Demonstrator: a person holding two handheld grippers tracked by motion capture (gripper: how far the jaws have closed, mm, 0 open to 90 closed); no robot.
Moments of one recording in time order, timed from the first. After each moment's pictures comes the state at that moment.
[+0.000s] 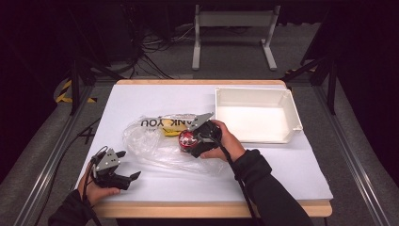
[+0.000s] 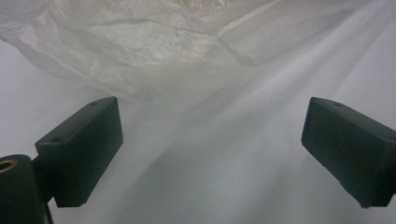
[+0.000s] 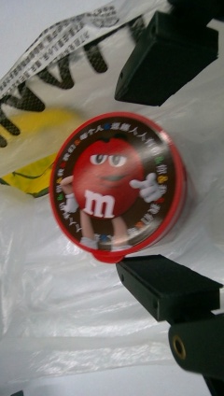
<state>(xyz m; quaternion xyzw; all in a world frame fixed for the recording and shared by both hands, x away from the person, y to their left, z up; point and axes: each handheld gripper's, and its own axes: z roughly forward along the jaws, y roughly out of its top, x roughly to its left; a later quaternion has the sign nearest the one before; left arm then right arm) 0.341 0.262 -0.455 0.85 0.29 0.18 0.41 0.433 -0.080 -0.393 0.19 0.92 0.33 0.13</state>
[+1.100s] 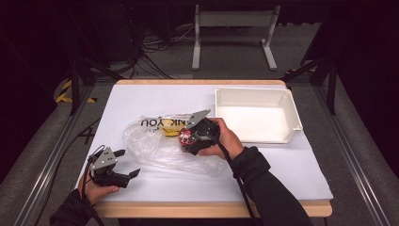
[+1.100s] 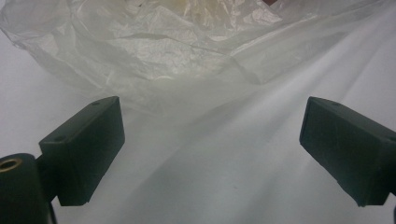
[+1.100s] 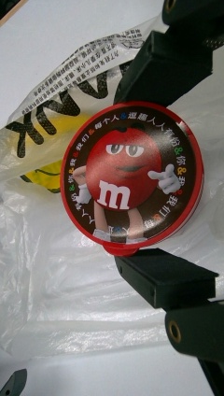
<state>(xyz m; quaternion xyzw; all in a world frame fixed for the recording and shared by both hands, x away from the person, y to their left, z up) 0.344 0.265 -0.456 0.83 0.30 0.18 0.43 0.428 -0.074 -0.373 0.16 0.92 0.32 0.15</state>
